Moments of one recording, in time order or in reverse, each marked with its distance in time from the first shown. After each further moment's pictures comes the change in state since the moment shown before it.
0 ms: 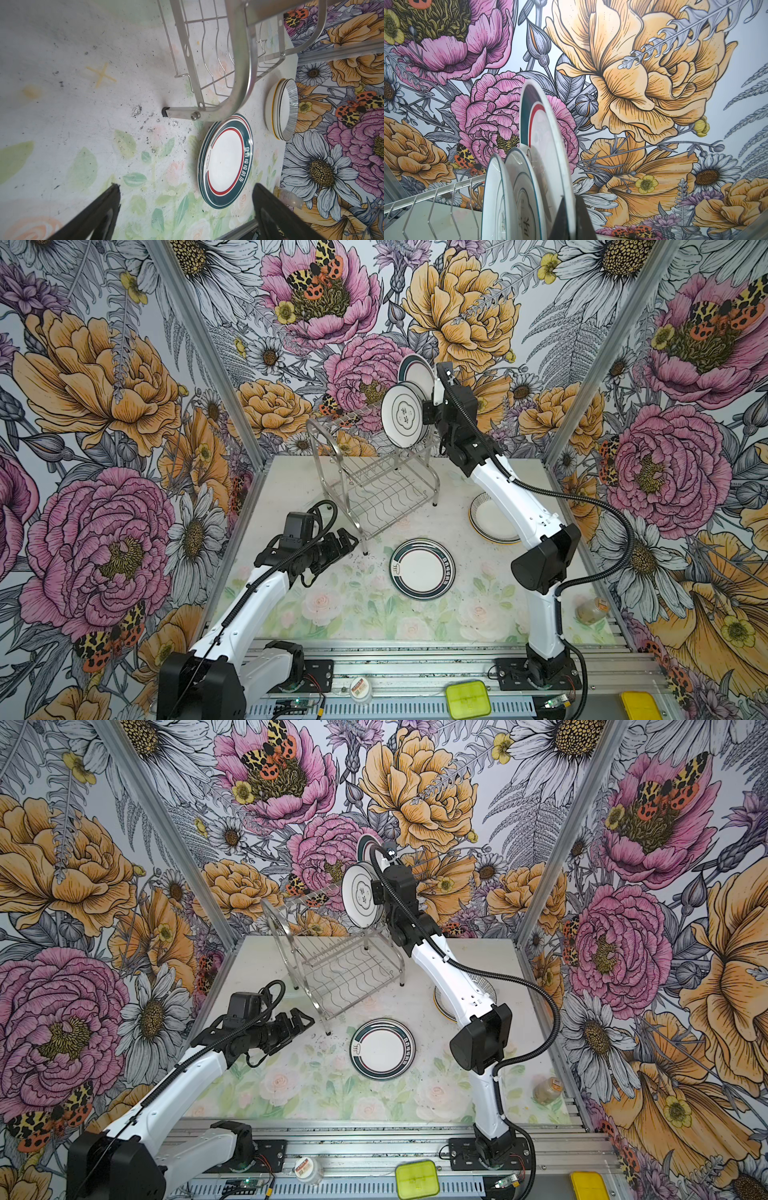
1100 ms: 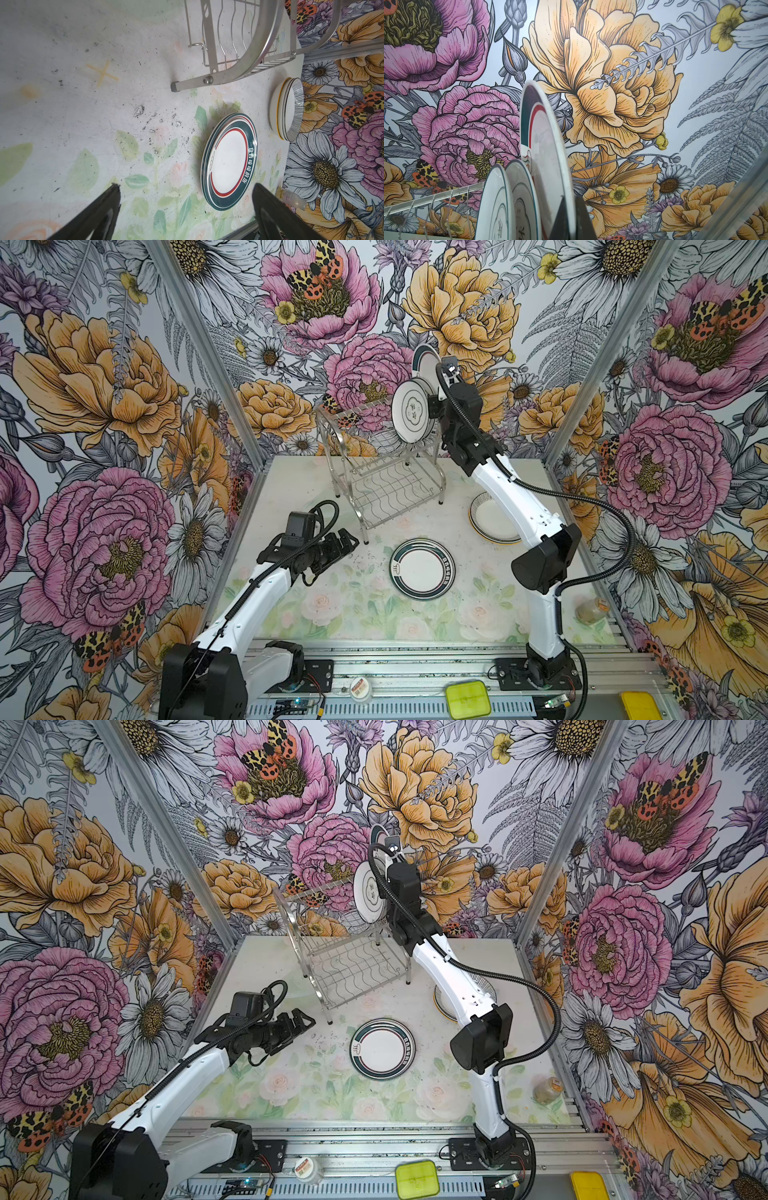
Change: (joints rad) left arm 0.000 0.034 0.000 0.009 0.000 0.004; right arm -0.003 0.000 0.003 0.087 0.114 -0.123
